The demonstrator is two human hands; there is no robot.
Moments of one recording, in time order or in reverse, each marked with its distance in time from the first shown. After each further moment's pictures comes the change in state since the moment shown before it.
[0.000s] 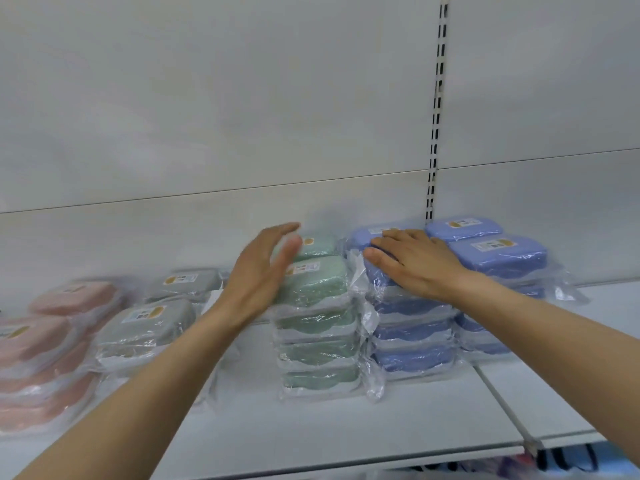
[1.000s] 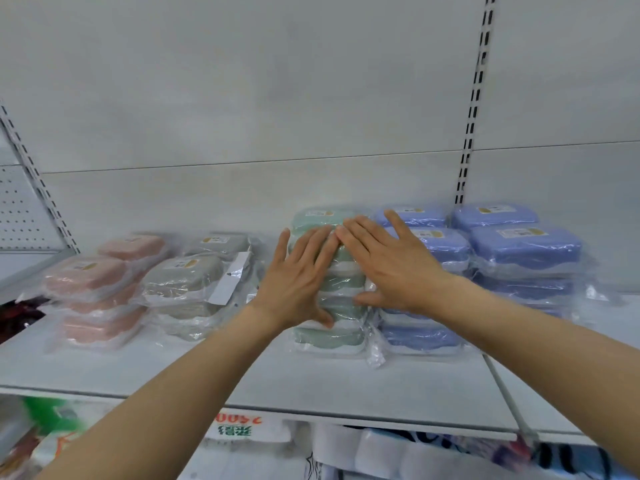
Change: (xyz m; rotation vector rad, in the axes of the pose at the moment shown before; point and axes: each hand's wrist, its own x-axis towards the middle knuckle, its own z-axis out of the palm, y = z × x) left_hand -0.042 -0.006 0.049 1.072 -0.206 0.175; right_hand -0.018 -0.032 0.023 -0.497 0.171 -0.524
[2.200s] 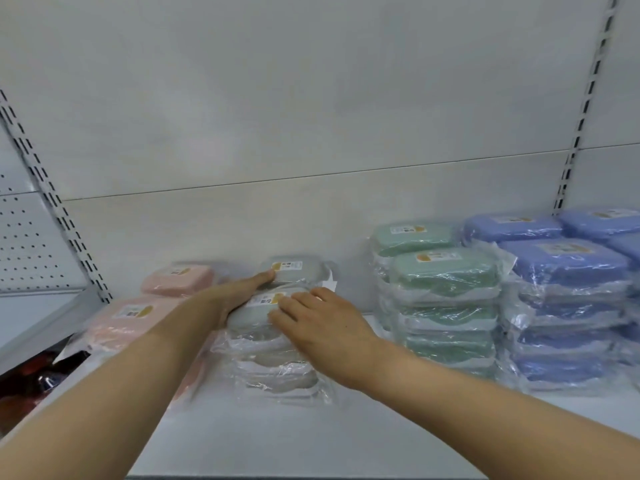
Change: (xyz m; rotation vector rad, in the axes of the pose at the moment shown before) left_hand -0.029 -0.238 0.059 -1.523 -0.646 -0.926; right_hand 0.150 -0.208 0.004 0.197 0.328 -0.129
